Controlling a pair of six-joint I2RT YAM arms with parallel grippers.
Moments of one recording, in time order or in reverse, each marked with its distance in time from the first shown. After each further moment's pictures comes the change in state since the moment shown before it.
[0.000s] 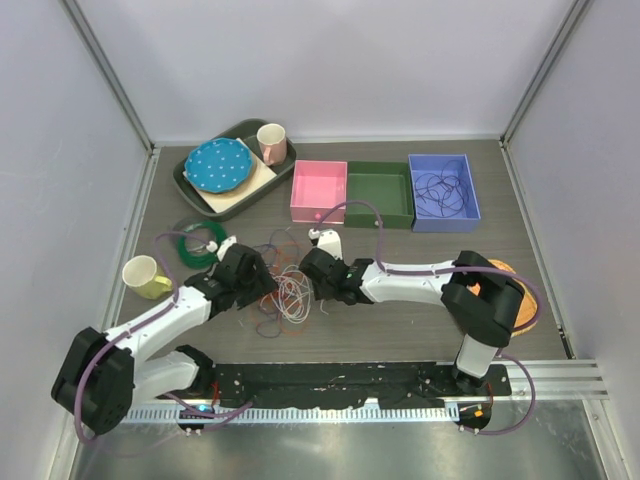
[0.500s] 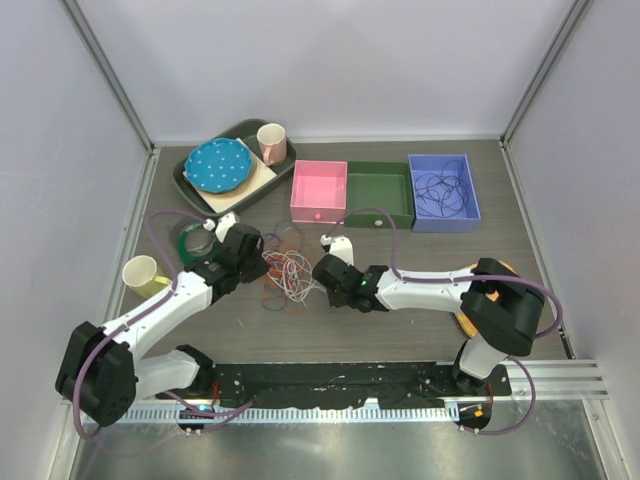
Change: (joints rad) left arm 0.000 0.076 0.169 -0.007 -0.112 0.005; right arm 0.000 -0.091 -0.109 0.000 -0.028 0.018
